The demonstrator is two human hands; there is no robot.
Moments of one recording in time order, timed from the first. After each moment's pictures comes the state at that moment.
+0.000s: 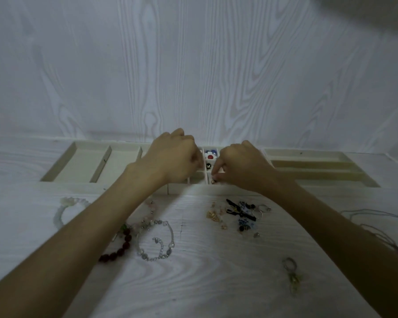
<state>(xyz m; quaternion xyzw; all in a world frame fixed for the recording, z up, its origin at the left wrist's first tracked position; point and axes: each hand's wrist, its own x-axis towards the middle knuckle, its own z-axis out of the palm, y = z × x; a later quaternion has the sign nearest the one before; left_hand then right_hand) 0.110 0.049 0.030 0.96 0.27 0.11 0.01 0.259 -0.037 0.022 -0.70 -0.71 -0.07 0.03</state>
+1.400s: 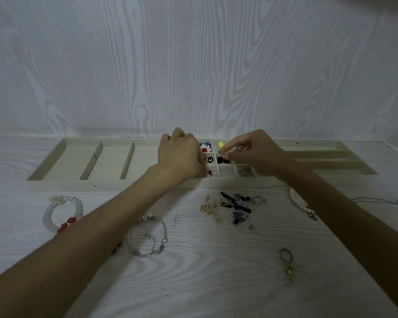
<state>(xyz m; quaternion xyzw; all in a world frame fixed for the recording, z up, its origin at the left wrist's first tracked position) 0.145 0.037 0.007 0.92 0.37 0.11 0.05 0.293 -0.057 0.021 -0.70 -0.58 0.20 0.37</state>
